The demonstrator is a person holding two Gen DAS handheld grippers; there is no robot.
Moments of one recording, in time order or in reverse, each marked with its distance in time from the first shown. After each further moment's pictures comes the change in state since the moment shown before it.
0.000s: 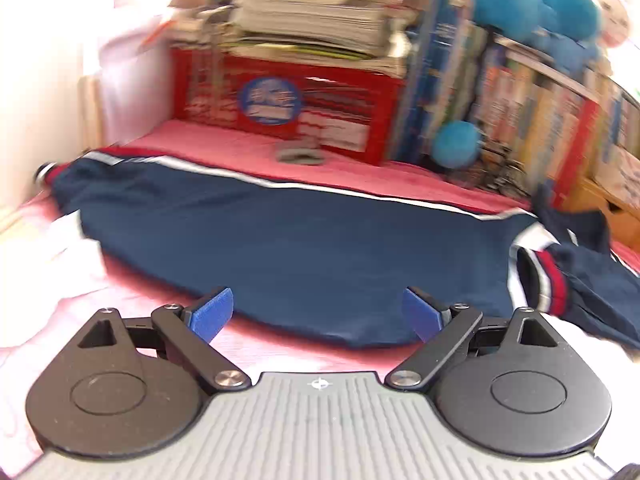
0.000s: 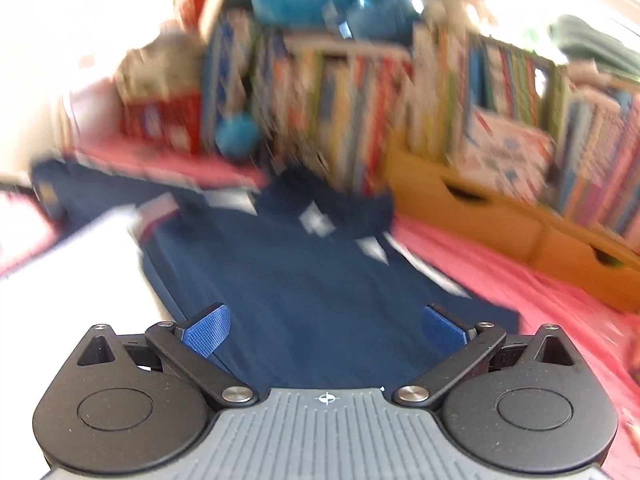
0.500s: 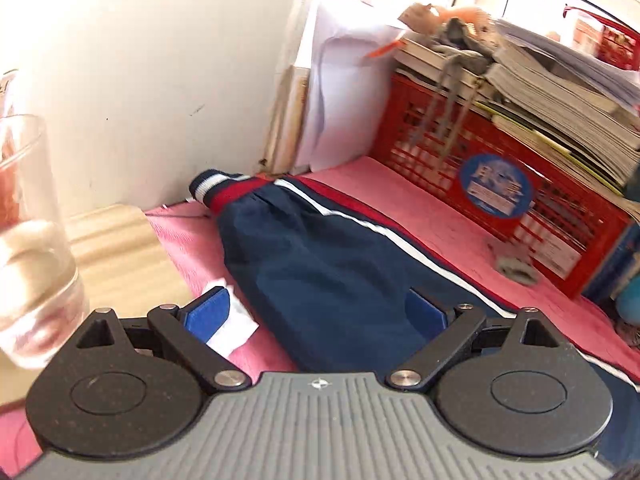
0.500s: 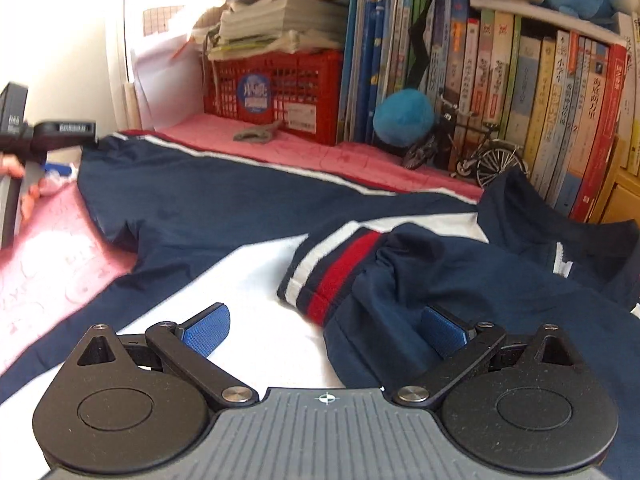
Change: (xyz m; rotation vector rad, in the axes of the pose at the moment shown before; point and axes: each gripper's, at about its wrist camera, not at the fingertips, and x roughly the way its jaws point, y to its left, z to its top) left arm 0.058 0.144 0.054 -0.331 -0.091 0.337; right arm 0.143 0.141 0.020 -0.085 0.129 0.148
